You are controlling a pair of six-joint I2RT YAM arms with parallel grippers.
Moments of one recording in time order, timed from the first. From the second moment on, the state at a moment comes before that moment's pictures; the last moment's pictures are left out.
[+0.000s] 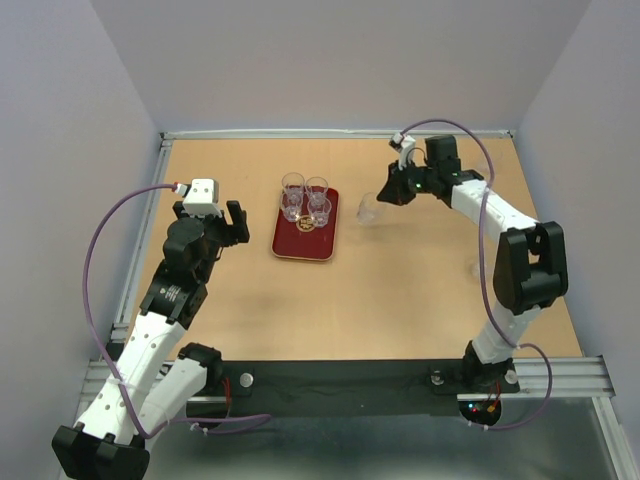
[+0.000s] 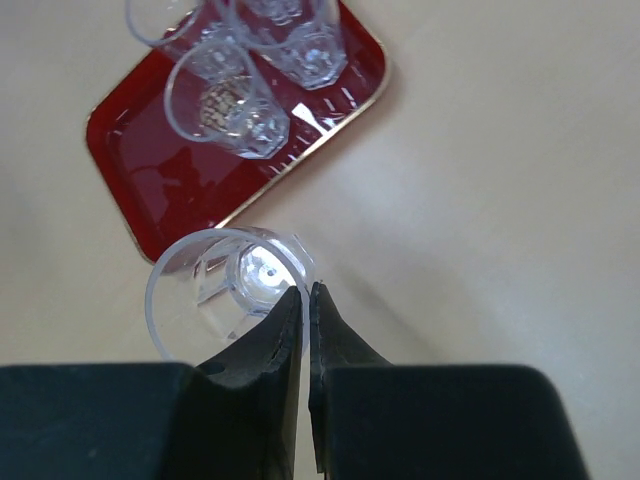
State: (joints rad) left arm -0.32 0.71 0.70 -0.17 -0.21 -0.14; right arm 0.18 1.77 1.34 -0.28 -0.69 -0.14
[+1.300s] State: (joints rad) left arm -0.32 0.72 0.70 -0.17 -0.22 -0.13; right arm 0.77 2.15 1.79 -0.34 -0.11 -0.15
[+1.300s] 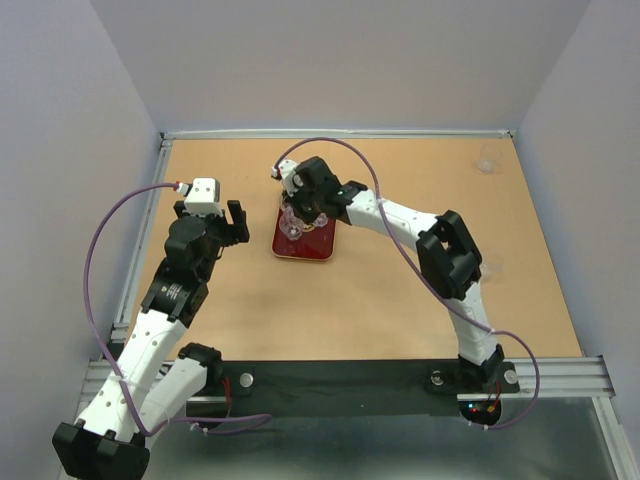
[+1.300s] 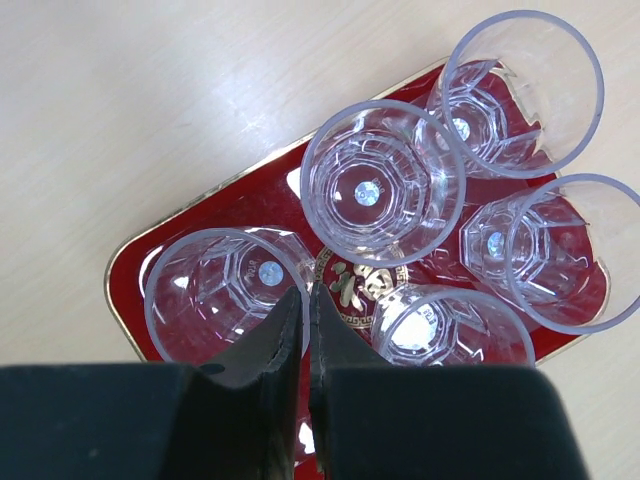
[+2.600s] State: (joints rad) left arm -0.32 0.72 0.70 -0.17 -0.22 -0.13; right arm 0.79 1.83 1.67 -0.38 0.07 -0.32
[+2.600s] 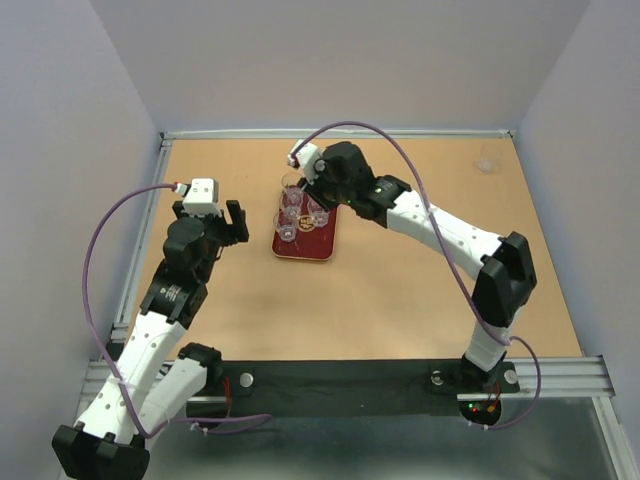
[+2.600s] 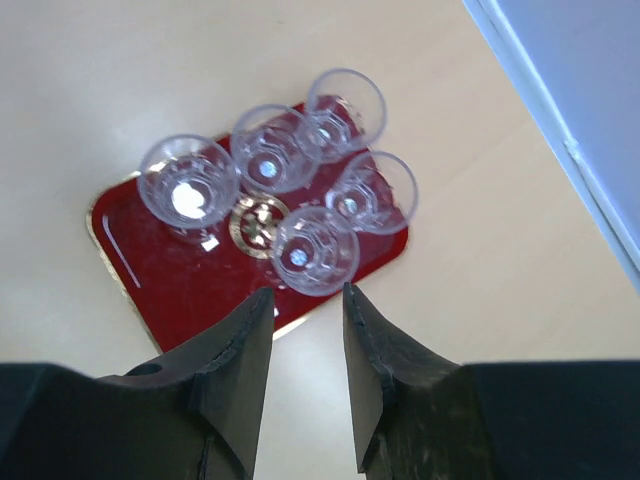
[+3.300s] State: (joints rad) left arm -0.32 0.68 0.70 -0.17 -0.21 -0.13; right arm 0.00 1.80 1.56 -0.38 -0.05 -0.23
